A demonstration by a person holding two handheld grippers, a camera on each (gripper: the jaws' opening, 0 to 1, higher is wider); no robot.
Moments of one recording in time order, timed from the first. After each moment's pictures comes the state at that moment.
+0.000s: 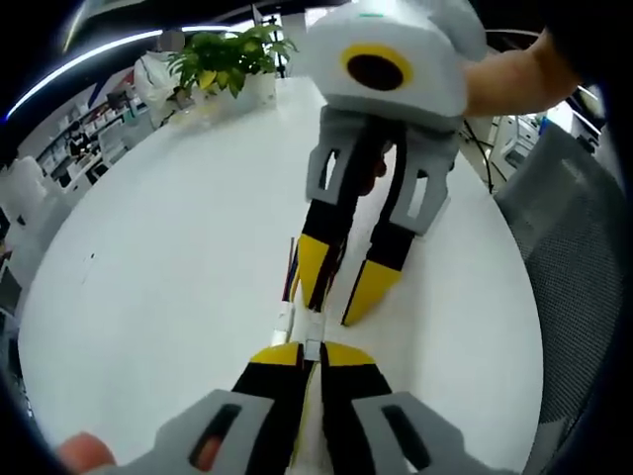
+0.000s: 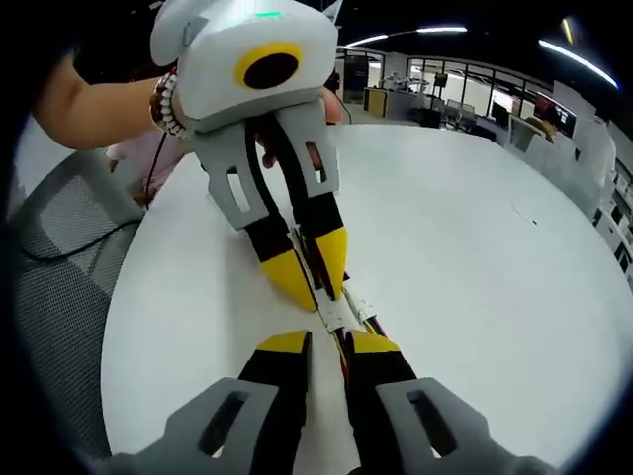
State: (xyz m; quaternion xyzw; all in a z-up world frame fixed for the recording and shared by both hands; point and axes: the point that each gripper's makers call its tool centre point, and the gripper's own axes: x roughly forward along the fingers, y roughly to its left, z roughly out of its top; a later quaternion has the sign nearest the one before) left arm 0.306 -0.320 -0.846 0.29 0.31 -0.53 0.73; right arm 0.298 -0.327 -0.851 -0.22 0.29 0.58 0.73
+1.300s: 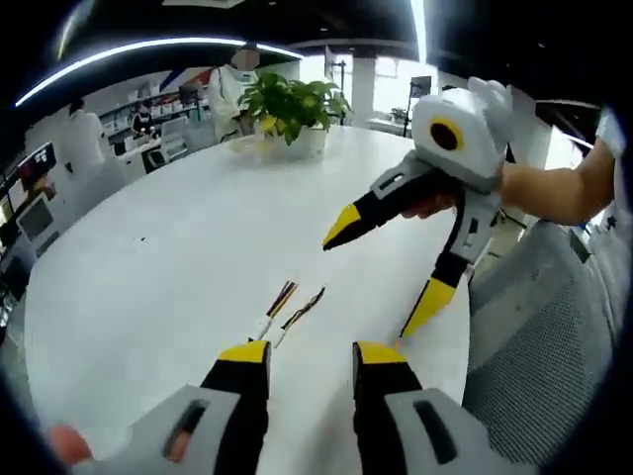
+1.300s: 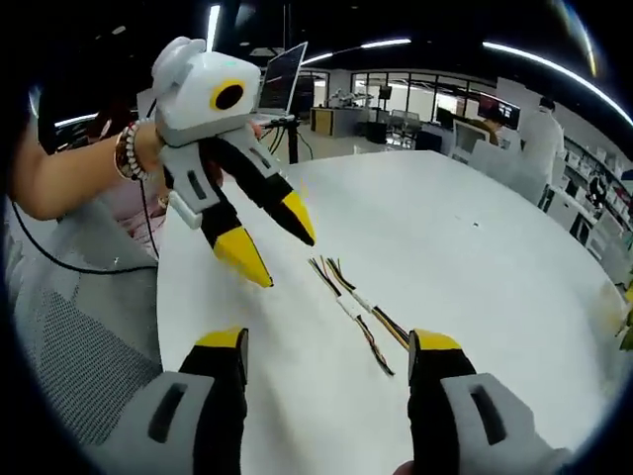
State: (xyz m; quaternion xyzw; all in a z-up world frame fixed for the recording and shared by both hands) left arm 0.253 -0.306 -0.750 0.15 0.27 -0.44 0.84; right arm 0.240 -0.362 -0.771 -0.18 0.26 0.48 0.82
